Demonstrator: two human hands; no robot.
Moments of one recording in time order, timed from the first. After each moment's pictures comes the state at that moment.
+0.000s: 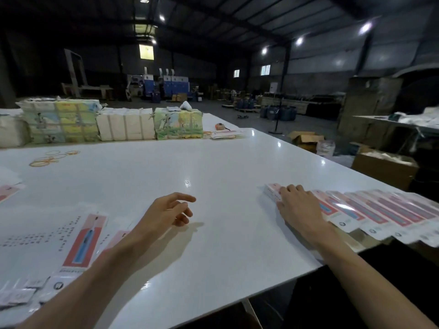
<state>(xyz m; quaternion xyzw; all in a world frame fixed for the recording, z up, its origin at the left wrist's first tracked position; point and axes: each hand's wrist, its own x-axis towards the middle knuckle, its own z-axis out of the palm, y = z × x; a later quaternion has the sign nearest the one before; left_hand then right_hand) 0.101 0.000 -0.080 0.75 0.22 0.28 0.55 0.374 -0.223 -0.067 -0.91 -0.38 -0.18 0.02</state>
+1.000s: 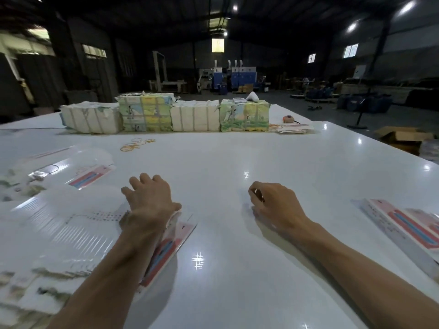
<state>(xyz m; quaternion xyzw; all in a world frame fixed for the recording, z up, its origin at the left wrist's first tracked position) 0.023 0.039 -0.026 0.74 0.67 0.01 -0.06 0.279 -0.065 -0.073 -0.74 -0.62 -0.09 0.24</state>
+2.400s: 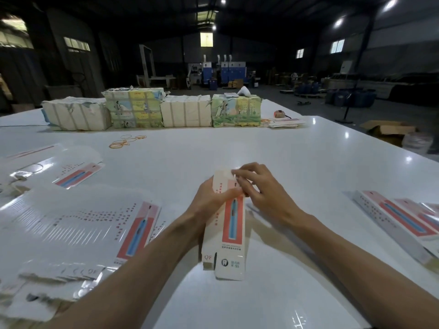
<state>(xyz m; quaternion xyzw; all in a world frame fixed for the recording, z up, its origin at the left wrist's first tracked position) 0.104 0.023 -0.074 0.71 0.29 0.33 0.55 0.279 -0.055 -0.073 -0.63 -0.68 -0.01 0.39</state>
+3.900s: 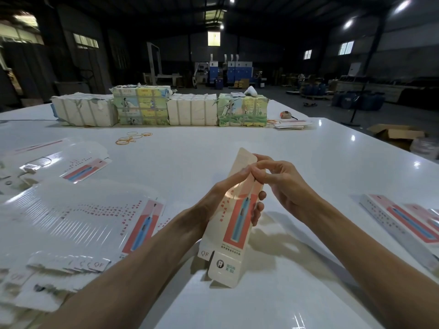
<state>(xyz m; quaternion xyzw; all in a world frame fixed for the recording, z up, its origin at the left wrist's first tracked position) 0.108 0.010 -0.051 0.61 0.10 0.11 0.78 0.280 -0.072 -0.032 -0.49 -0.53 0.35 0.60</state>
